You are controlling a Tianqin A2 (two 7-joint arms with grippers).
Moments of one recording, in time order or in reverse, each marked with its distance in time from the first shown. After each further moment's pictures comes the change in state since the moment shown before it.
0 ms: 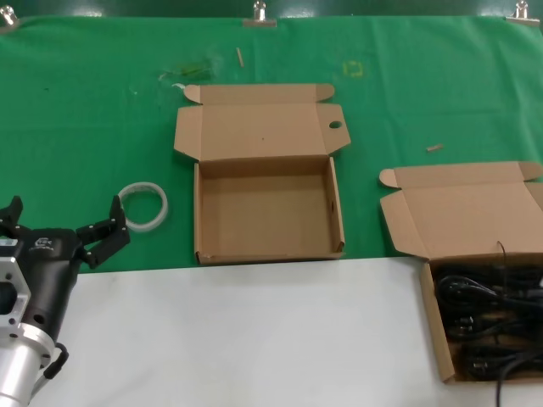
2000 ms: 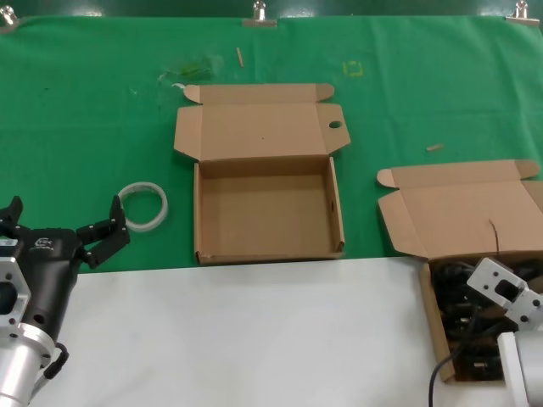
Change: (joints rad) left arm 0.000 0.000 0.000 0.000 0.000 0.000 0.000; right arm 0.014 -0.052 -0.153 -0.142 0.000 -0.106 0.221
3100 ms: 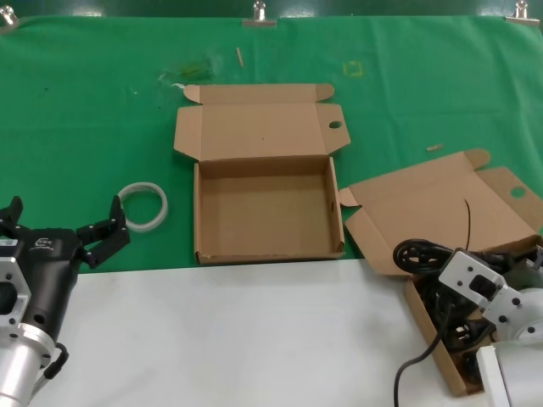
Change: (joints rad) left arm 0.000 0.000 0.000 0.000 0.000 0.000 0.000; right arm -0.075 0.004 -0.166 0.272 0.000 0.186 0.053
